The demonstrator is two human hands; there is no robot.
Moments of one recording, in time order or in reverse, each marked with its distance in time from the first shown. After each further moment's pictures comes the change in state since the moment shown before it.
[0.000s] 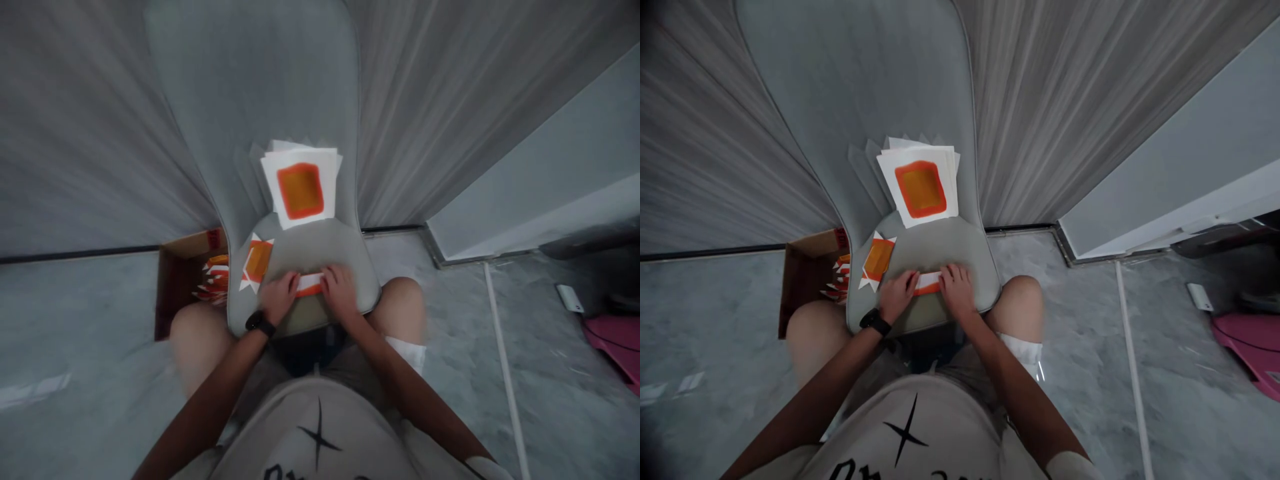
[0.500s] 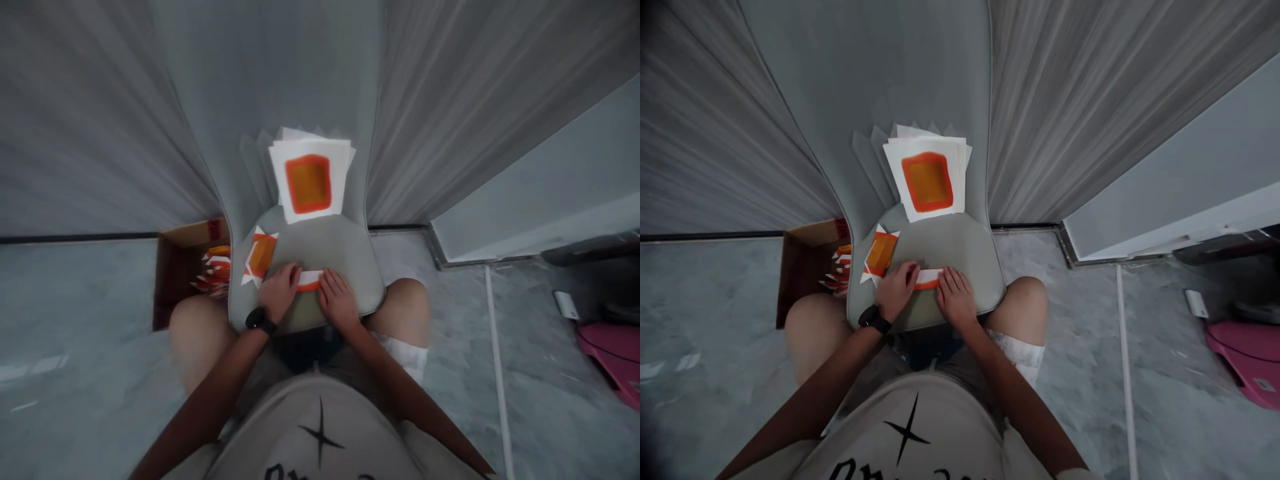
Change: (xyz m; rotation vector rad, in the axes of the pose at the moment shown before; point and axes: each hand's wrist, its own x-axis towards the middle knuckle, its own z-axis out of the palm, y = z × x) left_hand 0.002 -0.004 -0.001 0.011 0.080 -0.024; right_hand -0.029 -0.005 0.015 0.019 -0.024 -0.158
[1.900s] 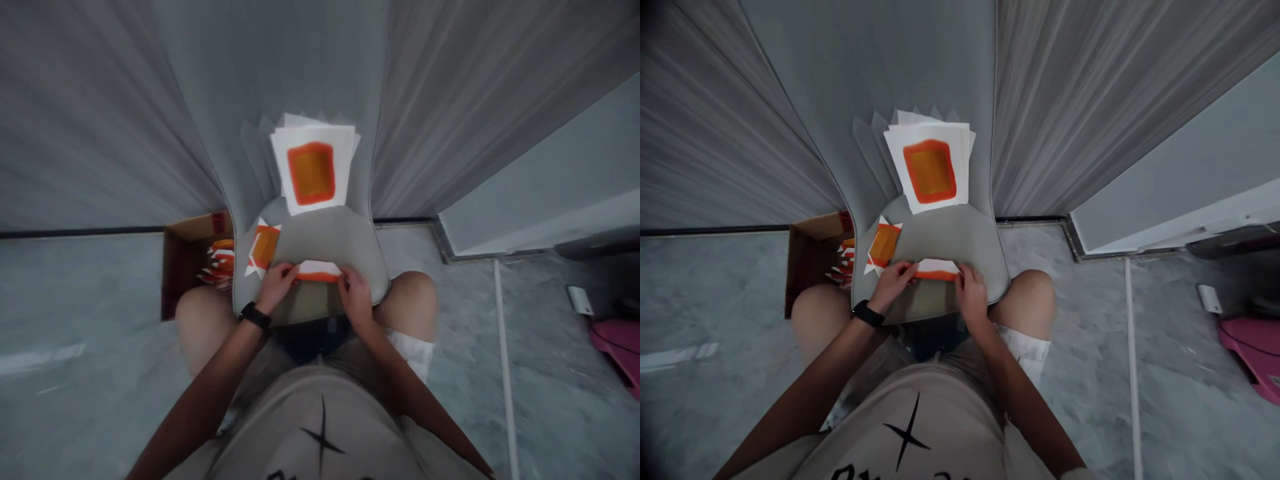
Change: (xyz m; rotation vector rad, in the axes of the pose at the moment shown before) left_hand 0.004 -0.033 0.013 -0.666 -0.158 -0.171; right_hand 0.002 0.002 -0.032 0.324 0.093 0.464
